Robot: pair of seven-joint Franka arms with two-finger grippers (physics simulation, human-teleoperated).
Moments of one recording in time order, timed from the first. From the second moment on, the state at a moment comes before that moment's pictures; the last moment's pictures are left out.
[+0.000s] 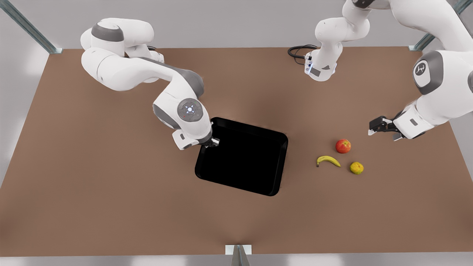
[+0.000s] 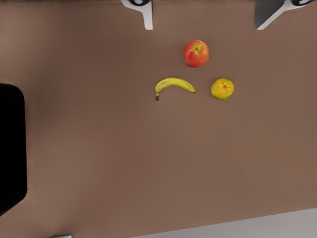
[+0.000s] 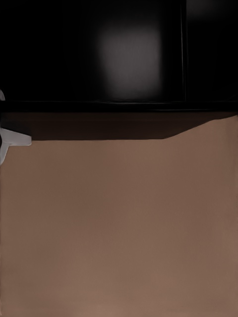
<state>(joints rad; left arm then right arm) 0.08 0.20 -0.08 -1.43 -0.08 1.57 0.22 -0.13 0.96 1.32 -1.16 -0.88 1.47 1.23</state>
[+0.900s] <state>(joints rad) 0.08 0.25 -0.08 -1.42 0.03 1.64 0.27 -0.14 0.85 0.45 -0.73 -0.45 1.22 0.30</state>
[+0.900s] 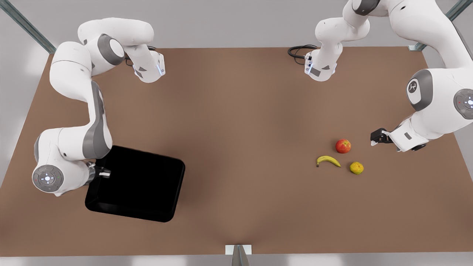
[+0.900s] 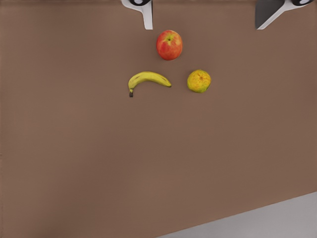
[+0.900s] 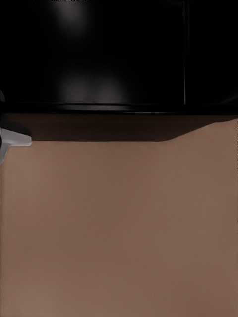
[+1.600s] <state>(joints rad) 0.08 0.25 -0.07 -1.42 0.03 1.64 0.28 -0.11 0.82 0.12 -1.16 -0.11 1.60 -0.24</state>
